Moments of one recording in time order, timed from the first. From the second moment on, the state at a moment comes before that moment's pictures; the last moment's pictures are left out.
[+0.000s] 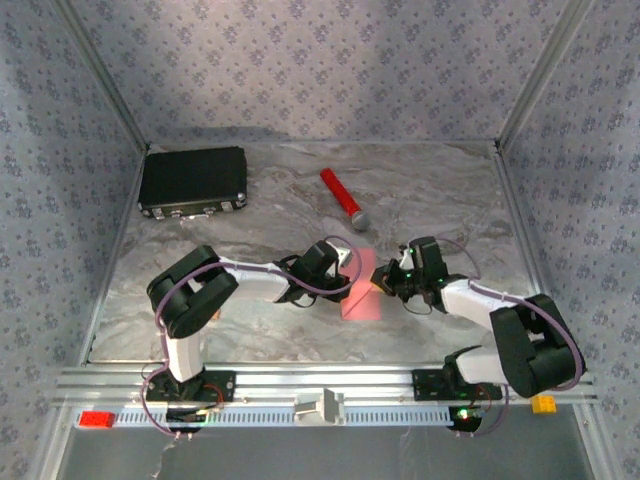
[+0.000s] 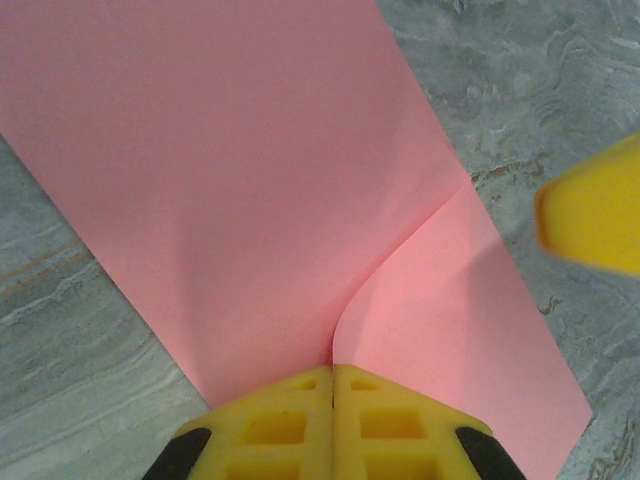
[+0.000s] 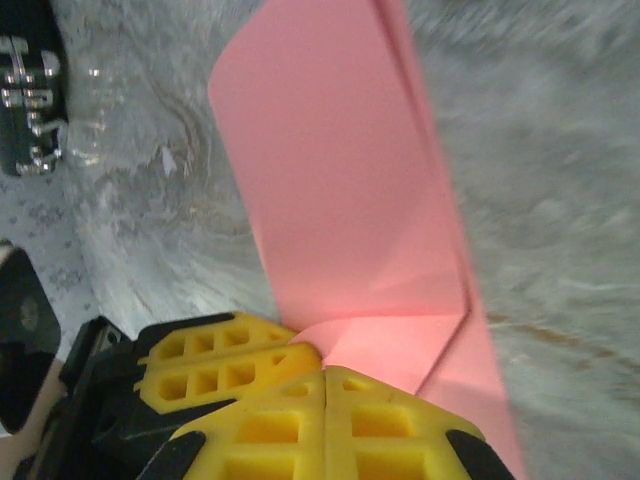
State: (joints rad) left arm -0.94 1.84 0.89 0.12 0.21 -0.55; right arm 0.35 1.32 0.41 0.09 -0.54 0.96
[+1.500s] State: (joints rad) left arm -0.94 1.67 0.89 -0.01 0.28 -0.69; right arm 0.47 1.45 0.35 0.27 -0.51 1.05
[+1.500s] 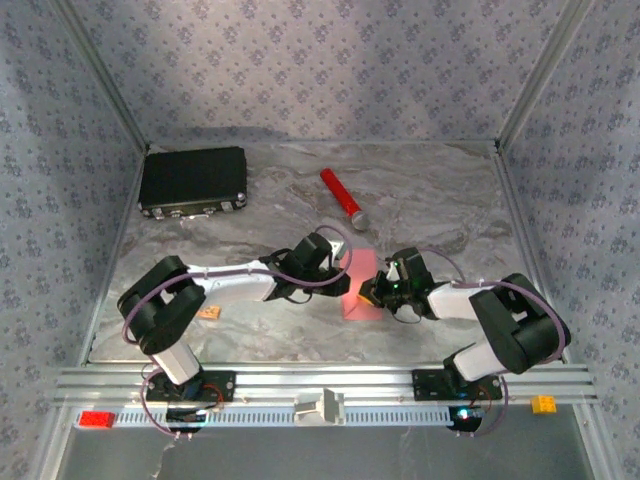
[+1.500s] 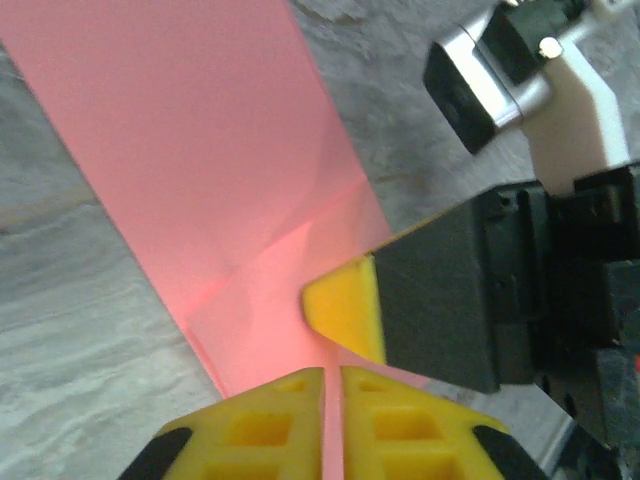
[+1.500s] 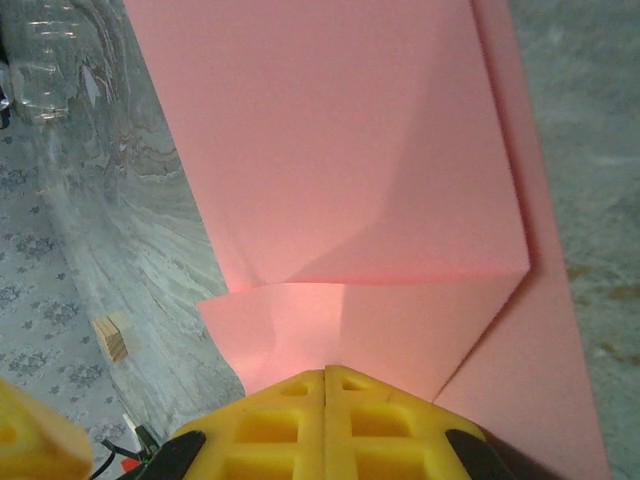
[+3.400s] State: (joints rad) left arm -1.00 1.78 0.81 0.05 0.46 -0.77; right arm 0.44 1.45 0.35 0.24 -0.53 1.05
